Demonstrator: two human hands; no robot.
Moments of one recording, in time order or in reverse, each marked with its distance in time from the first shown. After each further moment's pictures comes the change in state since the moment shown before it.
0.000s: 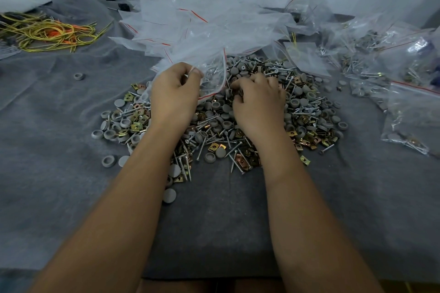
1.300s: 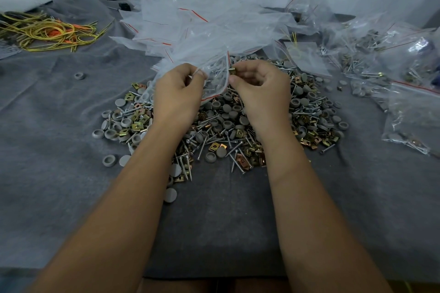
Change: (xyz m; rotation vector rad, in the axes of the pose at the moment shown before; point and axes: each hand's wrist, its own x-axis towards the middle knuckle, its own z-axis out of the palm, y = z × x) left_hand 0.000 0.000 0.000 0.021 -0.050 -0.019; right_hand 0.001 -0.014 -0.014 0.945 0.217 0.115
